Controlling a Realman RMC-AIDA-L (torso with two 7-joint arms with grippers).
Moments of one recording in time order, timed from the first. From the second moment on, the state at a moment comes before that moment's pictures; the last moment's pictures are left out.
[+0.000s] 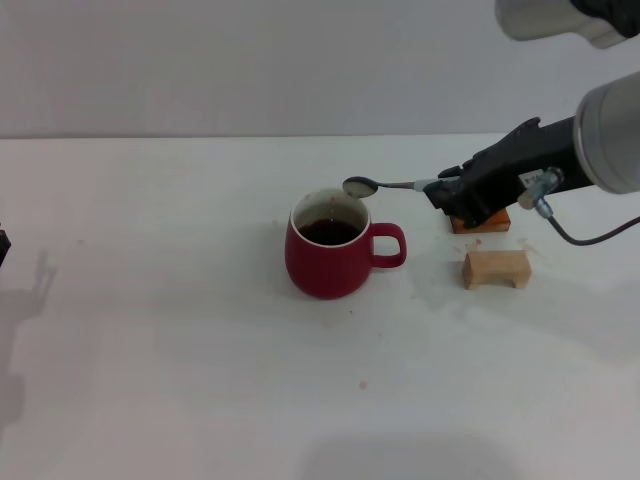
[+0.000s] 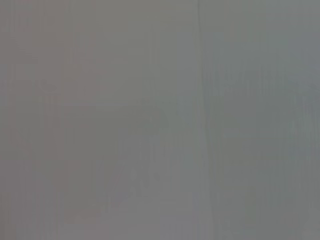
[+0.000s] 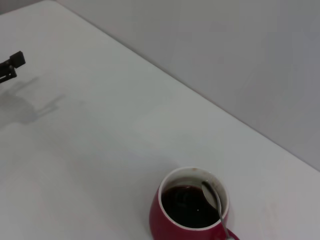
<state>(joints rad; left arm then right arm) -0.24 -2.07 -1.02 -0.22 2.30 1.20 0.00 0.55 2.08 1.59 1.94 -2.61 1.60 -0.25</state>
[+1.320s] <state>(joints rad) -0.25 -2.07 -1.02 -0.22 2.30 1.20 0.00 0.68 2.07 1.50 1.64 -2.66 1.47 -0.27</state>
